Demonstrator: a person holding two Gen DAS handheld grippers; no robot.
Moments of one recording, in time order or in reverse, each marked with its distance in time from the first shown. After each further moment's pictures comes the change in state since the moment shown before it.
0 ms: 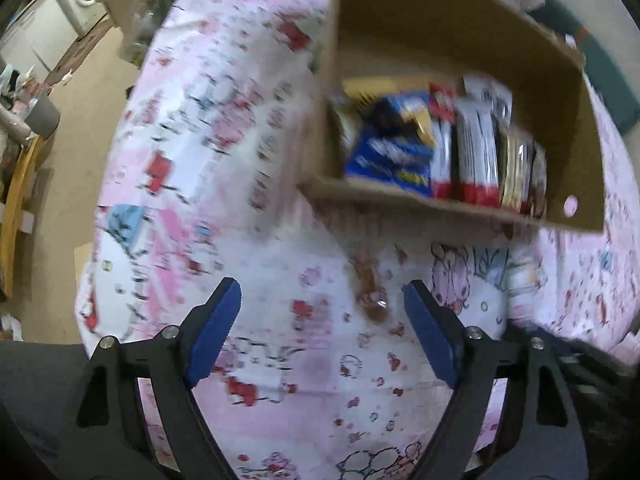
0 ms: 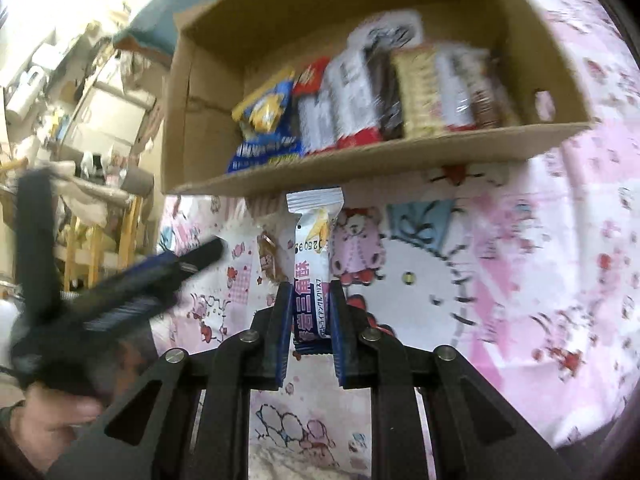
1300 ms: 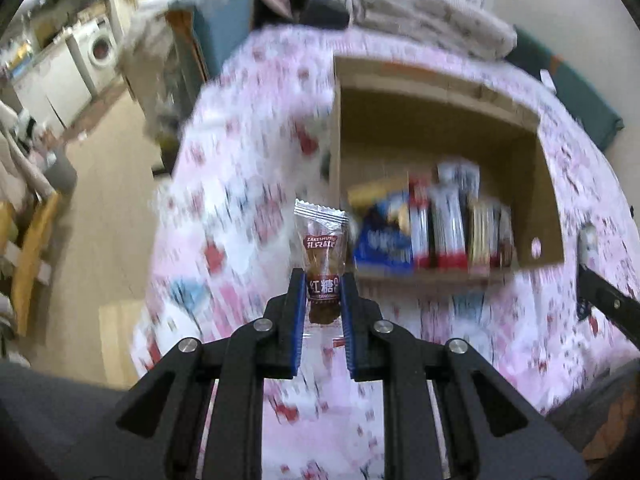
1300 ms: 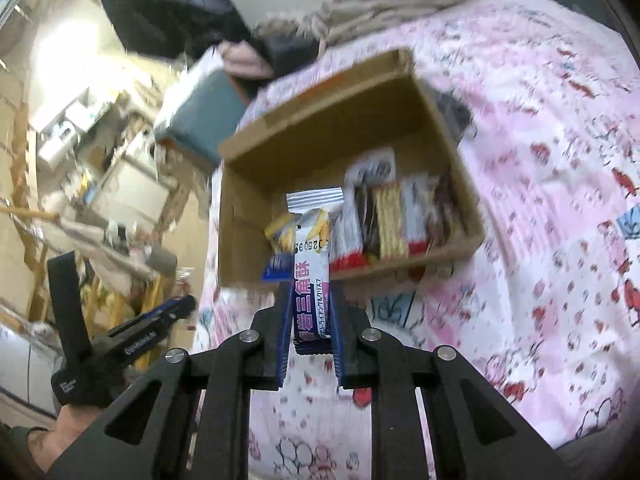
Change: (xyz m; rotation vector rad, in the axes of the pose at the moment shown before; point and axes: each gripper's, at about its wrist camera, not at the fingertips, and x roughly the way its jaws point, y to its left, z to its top) left arm -0.104 0.013 0.018 0.051 -0.313 0.029; right arm -0.091 -0.007 0.012 0.008 -0.362 0.078
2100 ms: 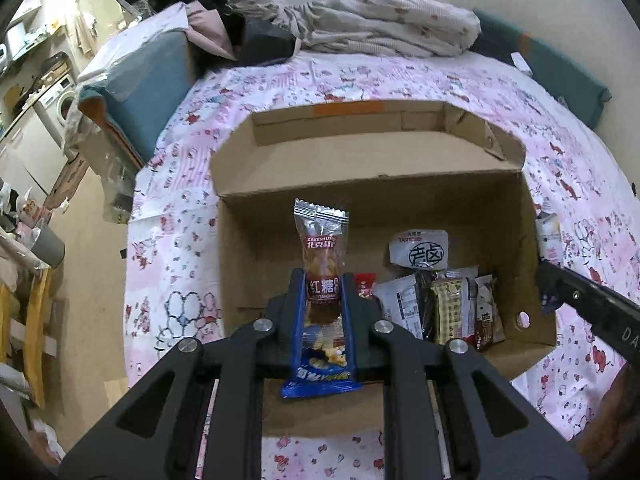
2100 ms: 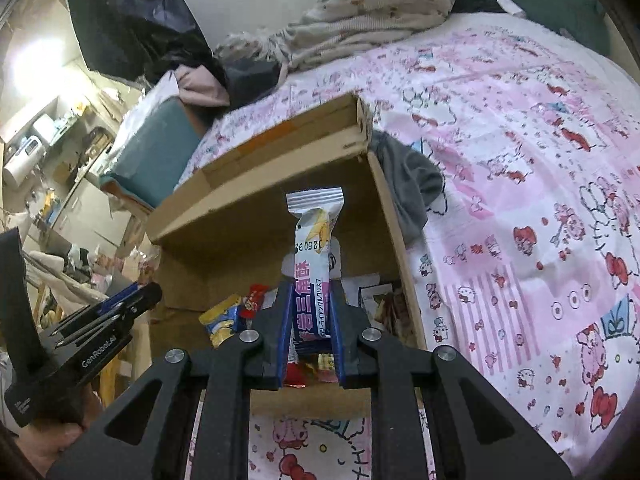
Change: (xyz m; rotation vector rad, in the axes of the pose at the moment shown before) left arm 0.059 -0.092 0.081 0.174 -0.028 -0.010; right arm 0.062 -0.034 0.079 -0.015 0.008 -0.132
